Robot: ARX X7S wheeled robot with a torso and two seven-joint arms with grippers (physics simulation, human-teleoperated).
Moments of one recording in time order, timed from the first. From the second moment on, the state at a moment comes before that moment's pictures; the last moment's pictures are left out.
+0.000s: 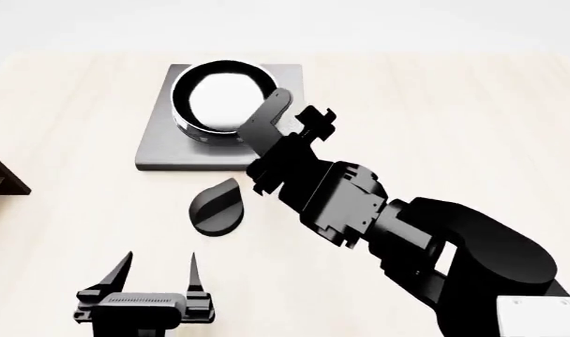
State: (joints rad) left arm 0.07 -0.43 0.34 0.17 -0.29 0.10 -0.40; right arm 1.39 0.02 -1.57 0.77 0.88 0.41 0.44
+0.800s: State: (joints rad) left arm 0.07 -0.43 0.34 0.18 -0.29 0.10 -0.41; right arm 1.50 0.04 -1.56 0.75 1.18 0.36 0.27
